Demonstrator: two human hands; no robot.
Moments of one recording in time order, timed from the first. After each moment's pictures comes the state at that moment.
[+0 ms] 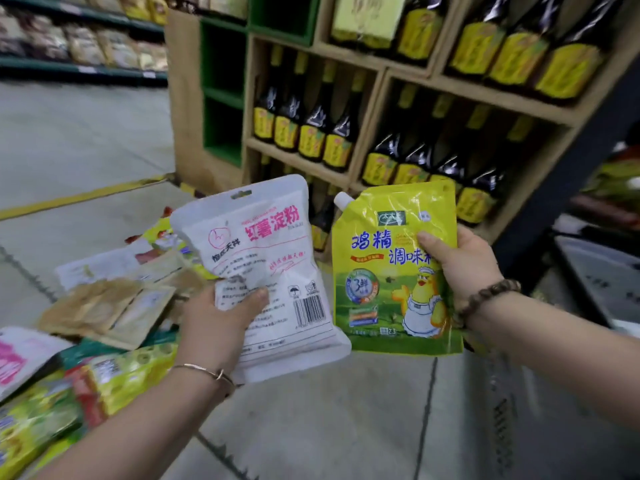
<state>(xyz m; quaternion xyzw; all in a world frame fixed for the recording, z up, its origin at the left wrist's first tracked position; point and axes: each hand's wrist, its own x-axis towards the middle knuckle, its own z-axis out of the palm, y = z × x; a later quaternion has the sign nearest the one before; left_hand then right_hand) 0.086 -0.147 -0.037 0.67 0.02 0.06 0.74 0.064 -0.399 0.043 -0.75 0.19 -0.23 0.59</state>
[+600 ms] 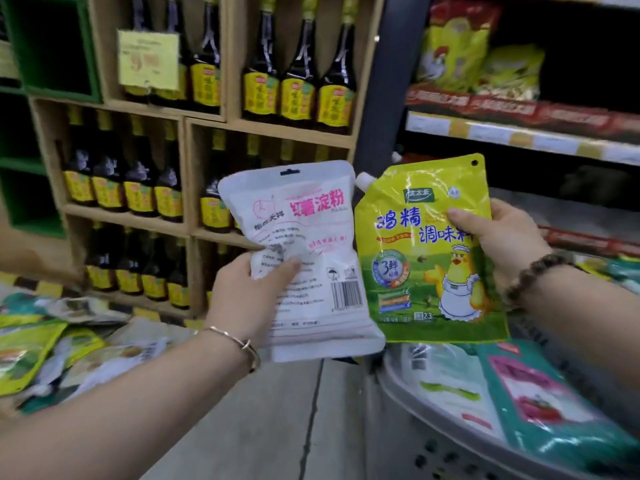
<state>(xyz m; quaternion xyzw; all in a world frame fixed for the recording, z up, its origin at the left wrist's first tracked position) 0.022 -0.405 0.077 0.63 -0.17 -0.08 0.75 -0.101 -0.624 0.150 -0.69 0.27 -0.40 0.54</state>
